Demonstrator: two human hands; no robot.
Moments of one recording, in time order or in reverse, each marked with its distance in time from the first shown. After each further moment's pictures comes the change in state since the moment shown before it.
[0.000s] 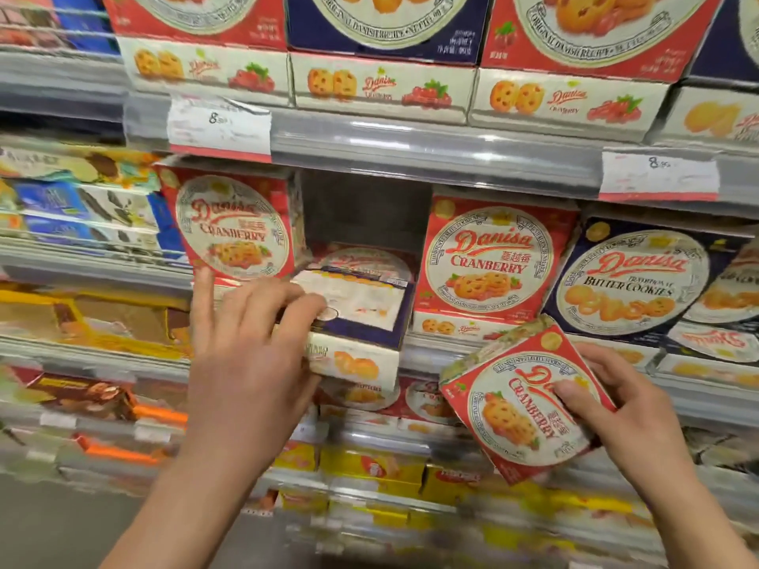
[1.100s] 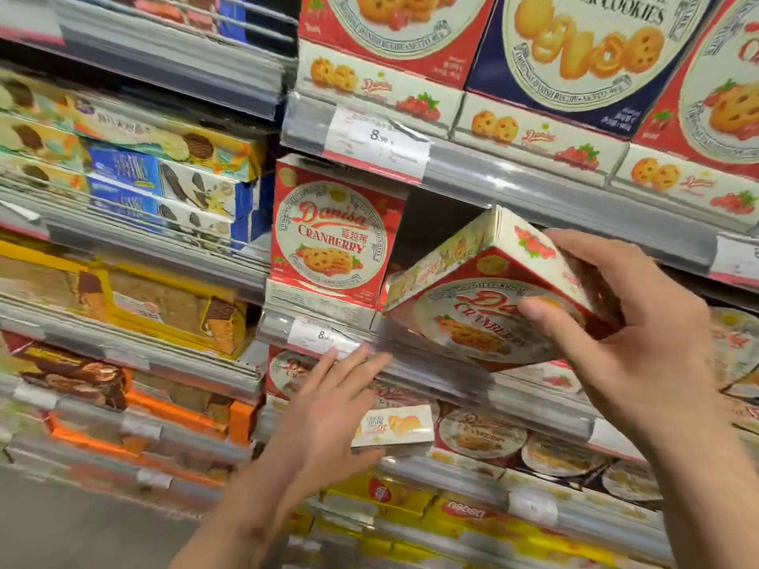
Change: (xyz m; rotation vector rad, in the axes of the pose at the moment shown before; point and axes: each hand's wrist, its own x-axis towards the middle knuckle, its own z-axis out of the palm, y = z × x) left_hand -0.064 -0.067 0.113 -0.212 -0.269 0.222; right_hand 0.000 -0.193 0.101 -0.558 0.089 -0.884
